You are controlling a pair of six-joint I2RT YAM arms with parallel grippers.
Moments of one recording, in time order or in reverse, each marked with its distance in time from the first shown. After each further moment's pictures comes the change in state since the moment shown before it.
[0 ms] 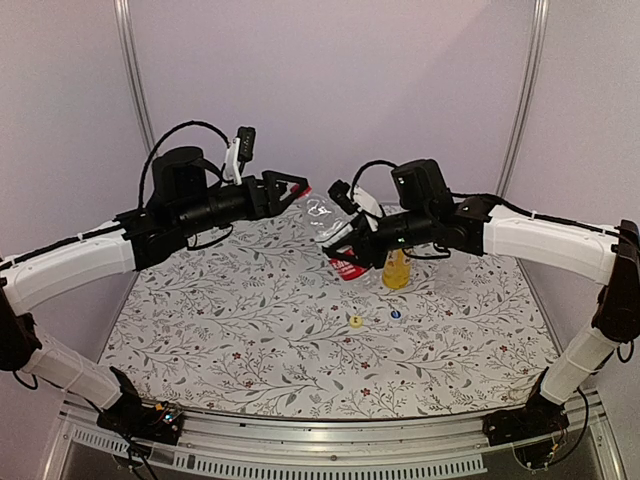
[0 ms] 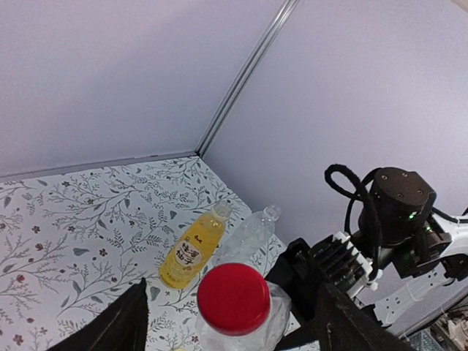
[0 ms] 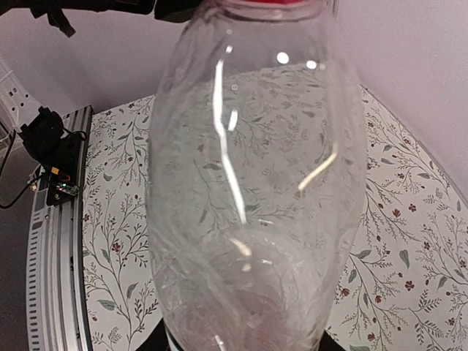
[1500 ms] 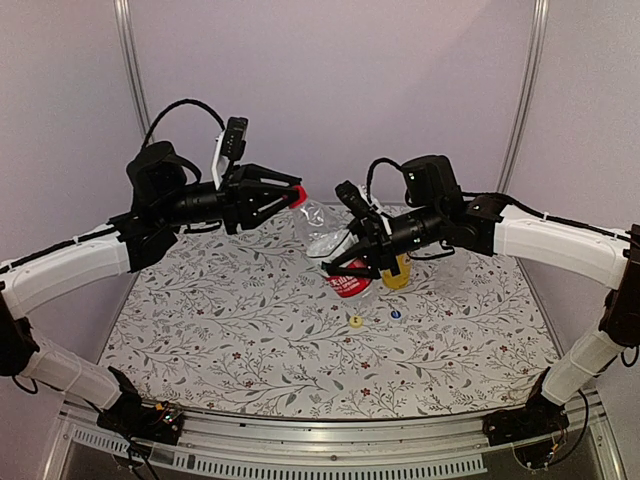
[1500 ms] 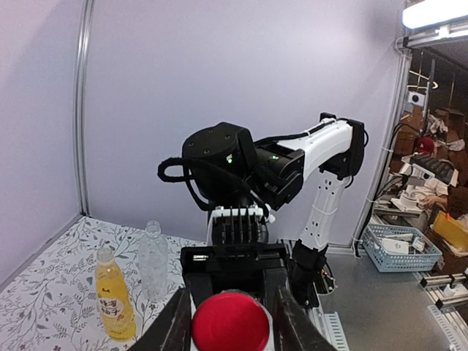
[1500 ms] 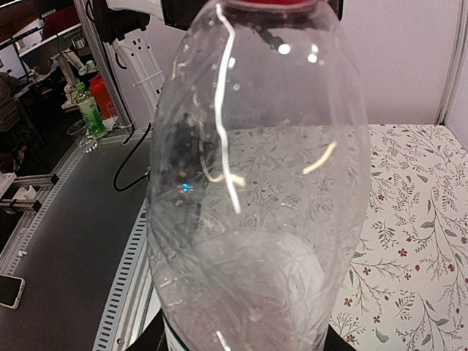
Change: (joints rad) left arm 0.070 -0.036 -0.048 0.274 0.628 0.265; right arm -0.010 -0.053 -0.024 0.016 -0.465 -0.058
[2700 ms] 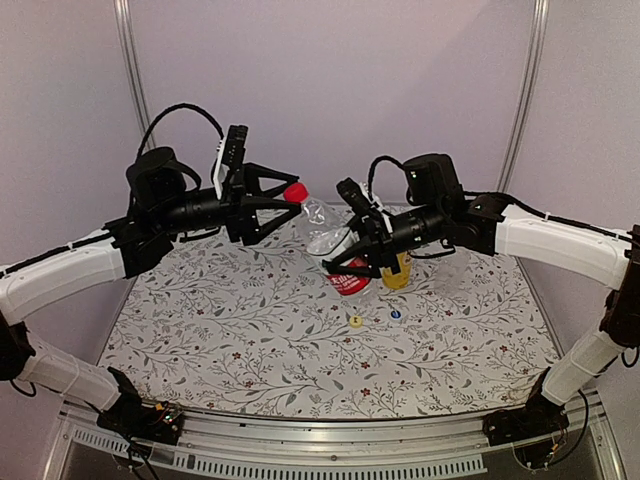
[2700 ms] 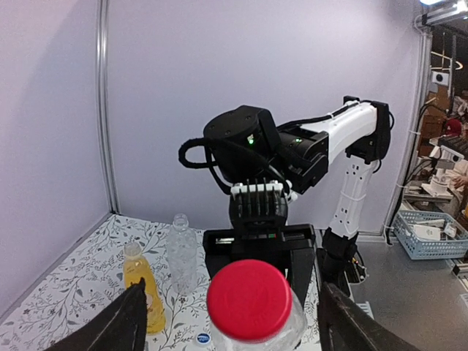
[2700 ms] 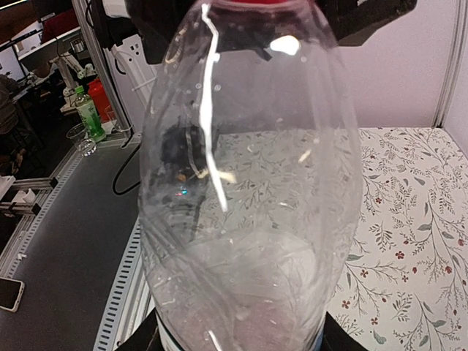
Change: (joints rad) left arm -0.031 -0.045 -0.041 -0.066 -0.128 0.146; right arm 0.000 -0.008 0.000 0.011 0.003 0.010
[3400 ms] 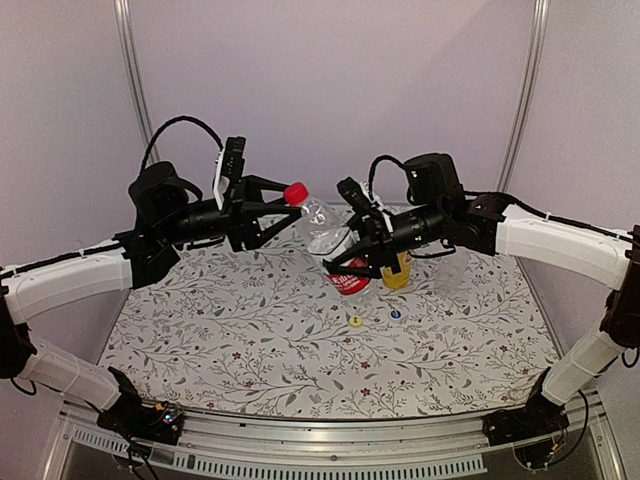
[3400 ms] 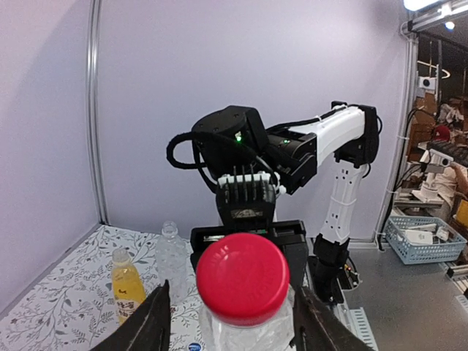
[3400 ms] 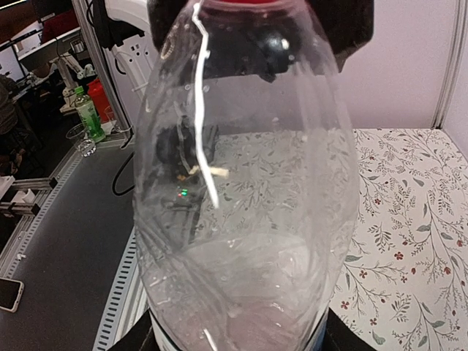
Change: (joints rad) left arm -0.003 0.027 -0.082 0.203 0.054 -0.076; right arm 0.000 -0.001 0.000 0.002 0.001 0.000
